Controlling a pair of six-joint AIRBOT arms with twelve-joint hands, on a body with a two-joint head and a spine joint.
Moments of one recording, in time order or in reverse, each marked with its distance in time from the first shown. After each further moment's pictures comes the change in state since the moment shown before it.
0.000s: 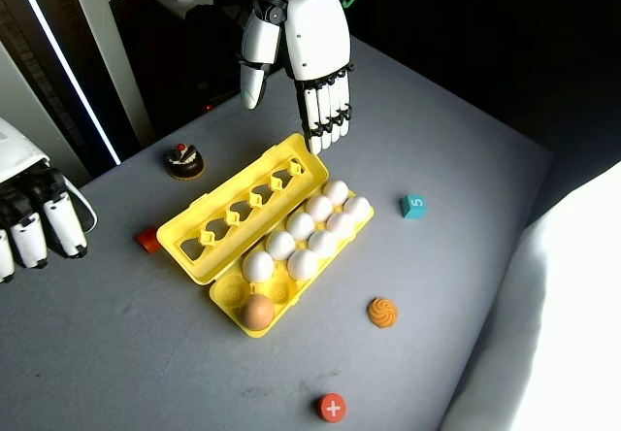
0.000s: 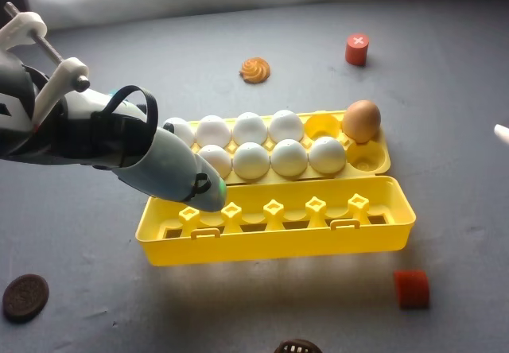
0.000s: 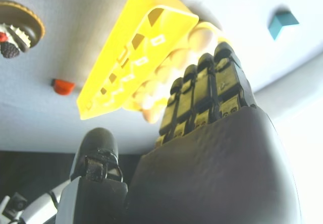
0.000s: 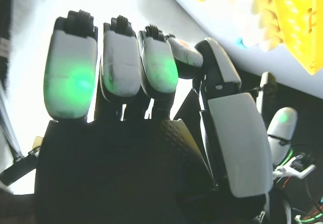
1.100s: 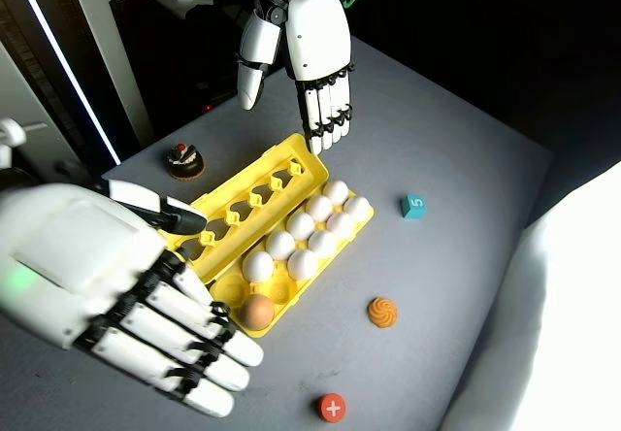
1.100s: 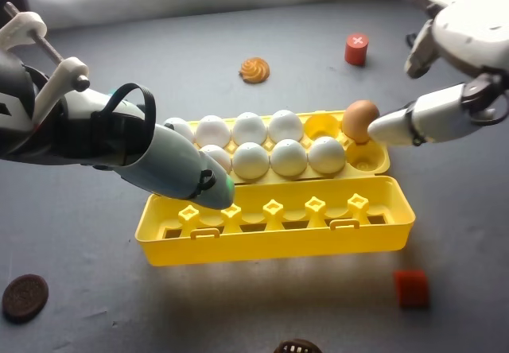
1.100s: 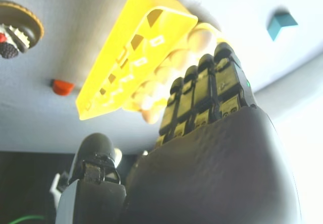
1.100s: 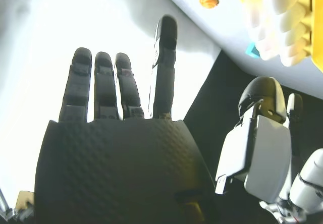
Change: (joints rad) left arm 0.000 0.000 0.001 -0.002 0.001 -0.003; right arm 0.064 -0.373 0.446 0.008 -0.185 0.027
